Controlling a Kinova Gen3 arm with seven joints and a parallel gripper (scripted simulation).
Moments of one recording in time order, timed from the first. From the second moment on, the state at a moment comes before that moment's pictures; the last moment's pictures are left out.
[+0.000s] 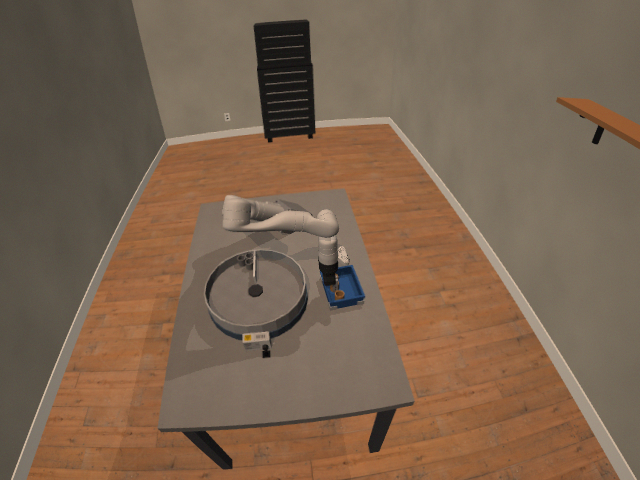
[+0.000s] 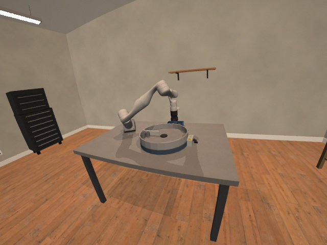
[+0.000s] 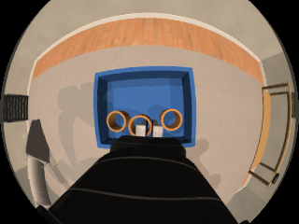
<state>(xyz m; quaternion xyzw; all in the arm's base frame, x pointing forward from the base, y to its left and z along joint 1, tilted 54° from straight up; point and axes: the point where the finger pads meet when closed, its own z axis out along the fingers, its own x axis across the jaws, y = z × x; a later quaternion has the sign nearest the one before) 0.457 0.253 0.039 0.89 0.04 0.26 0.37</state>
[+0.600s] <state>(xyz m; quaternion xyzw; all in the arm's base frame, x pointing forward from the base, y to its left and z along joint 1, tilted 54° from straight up) 0.460 0.247 0.035 0.89 0.04 0.26 0.37</state>
